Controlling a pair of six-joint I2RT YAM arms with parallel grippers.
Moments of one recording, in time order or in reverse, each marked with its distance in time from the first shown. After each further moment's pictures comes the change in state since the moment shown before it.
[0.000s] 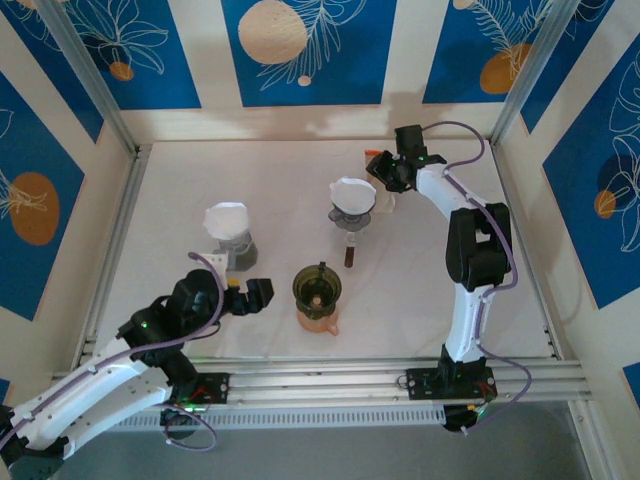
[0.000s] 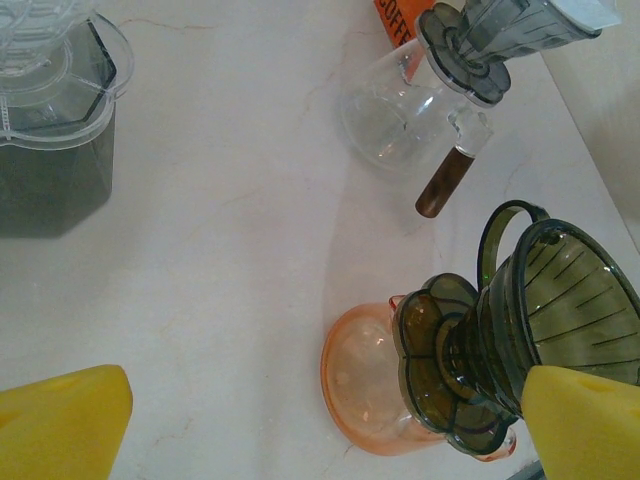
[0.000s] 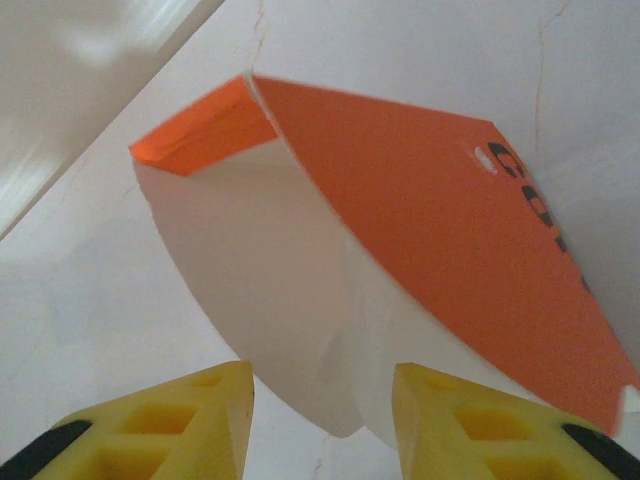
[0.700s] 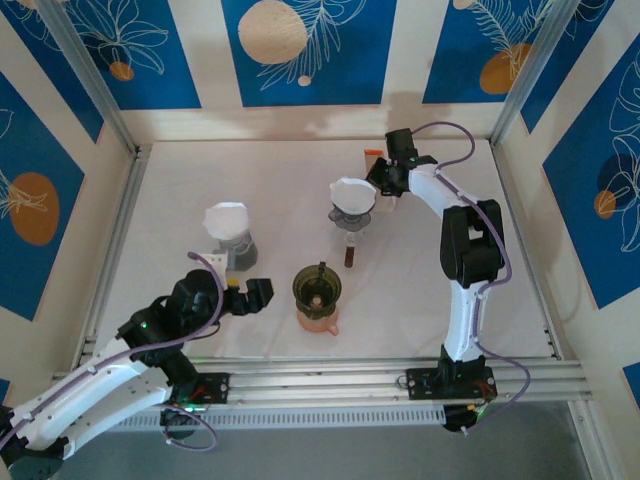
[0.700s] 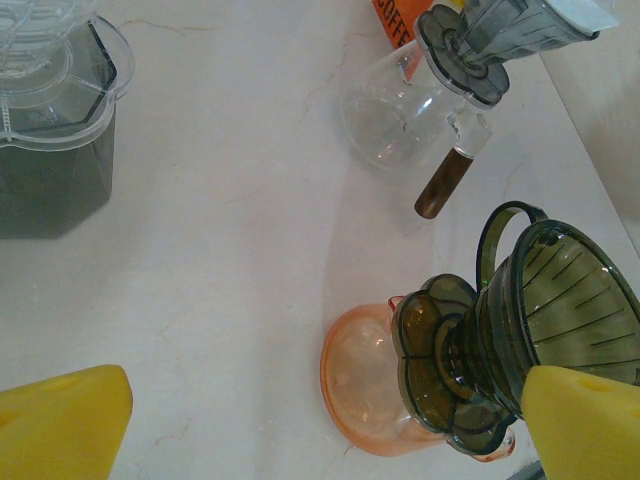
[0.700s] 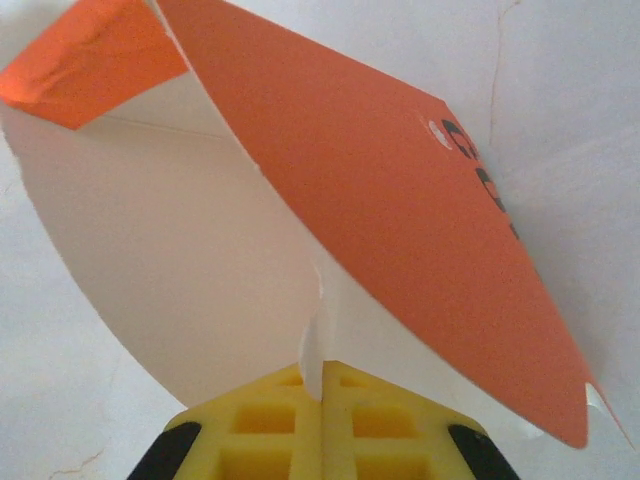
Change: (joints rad) left arm 0.000 -0.001 0.000 0.000 0.000 0.000; right arm 0.035 0.035 0.021 -0.052 0.114 -0.091
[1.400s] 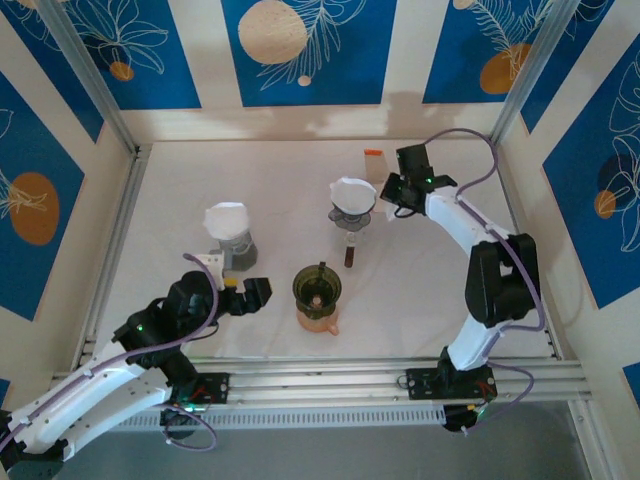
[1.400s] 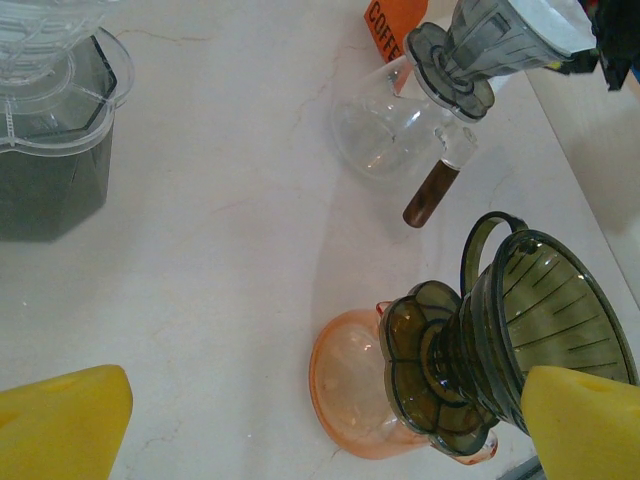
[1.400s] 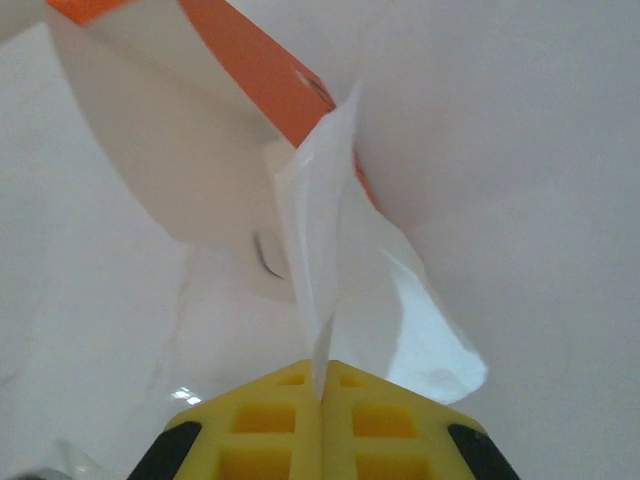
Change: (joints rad) left arm 0.000 -0.031 0.000 -0.003 0.000 -0.022; right arm 0.009 -0.373 -0.356 0.005 0.175 -0.111
